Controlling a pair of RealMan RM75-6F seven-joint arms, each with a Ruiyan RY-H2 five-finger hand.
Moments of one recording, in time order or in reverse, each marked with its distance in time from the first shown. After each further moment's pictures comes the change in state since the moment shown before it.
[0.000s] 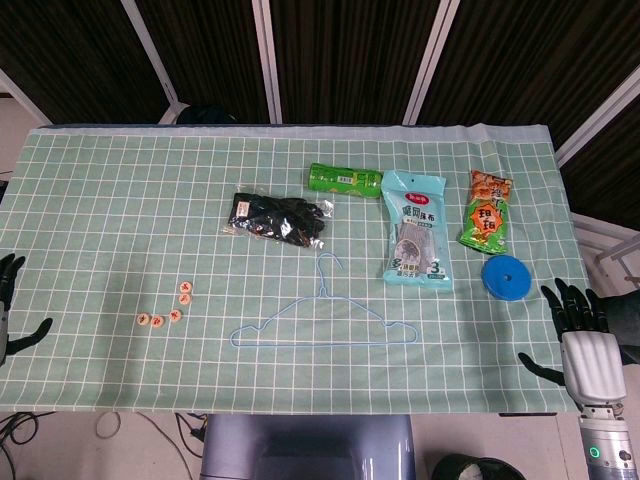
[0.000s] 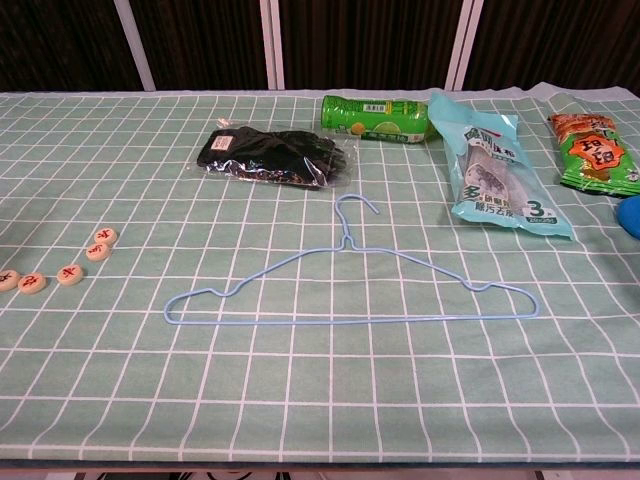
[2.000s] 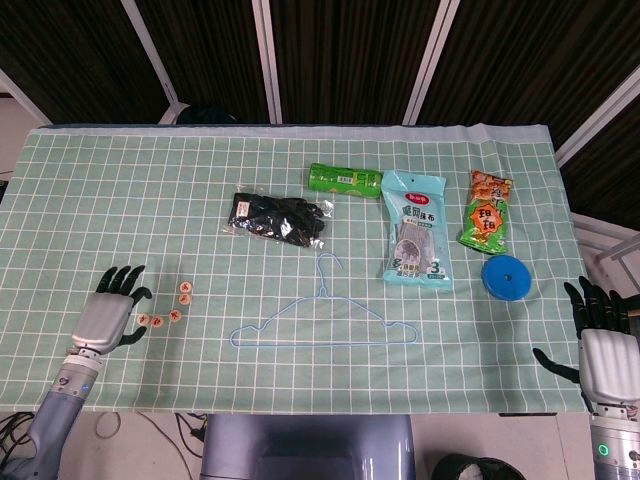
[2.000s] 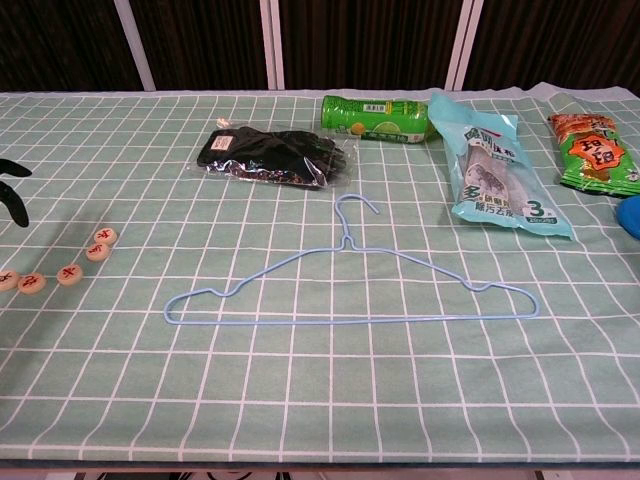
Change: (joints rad) left arm -0.221 -0.187 0.044 -0.008 -0.040 -0.310 0.342; right arm -0.017 0.009 0.036 -0.036 0.083 0.005 -0.022
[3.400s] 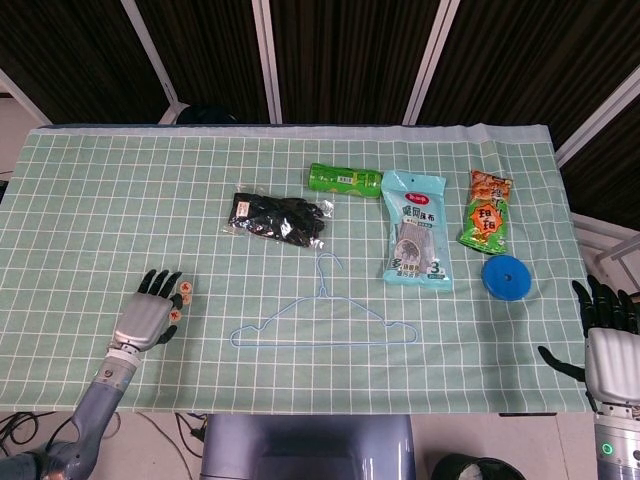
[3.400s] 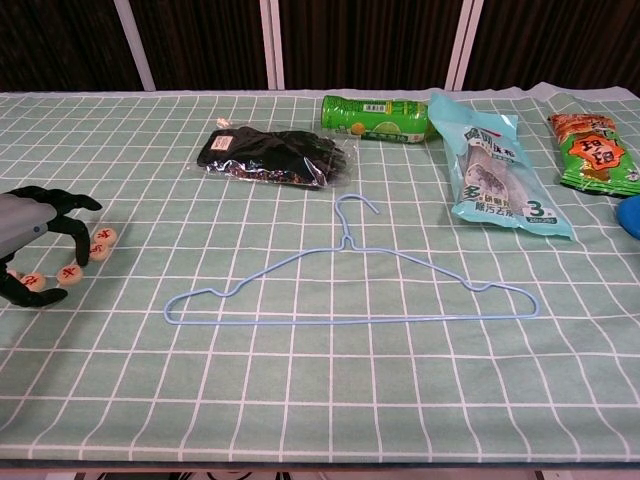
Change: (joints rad) left arm -0.089 -0.152 0.025 0.092 -0.069 -0.054 0.157; right arm -0.005 0.001 0.014 0.000 0.022 0.007 0.003
